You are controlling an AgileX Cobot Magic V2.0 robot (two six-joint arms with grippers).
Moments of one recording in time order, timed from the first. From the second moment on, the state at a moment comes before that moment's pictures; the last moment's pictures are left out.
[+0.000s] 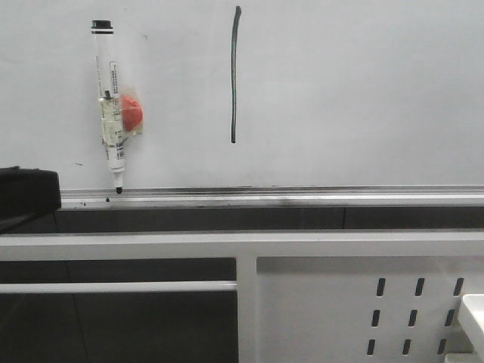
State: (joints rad) left arm -0.49 1.29 0.00 0.45 -1.14 -0.36; right arm 0.75 0.34 -0.47 0.21 0.50 -0.41
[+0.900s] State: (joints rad) left arm -0.49 1.06 -0.36 1.03 -0.68 -0.78; right arm 0.75 0.18 -0.14 0.27 0.37 -0.41
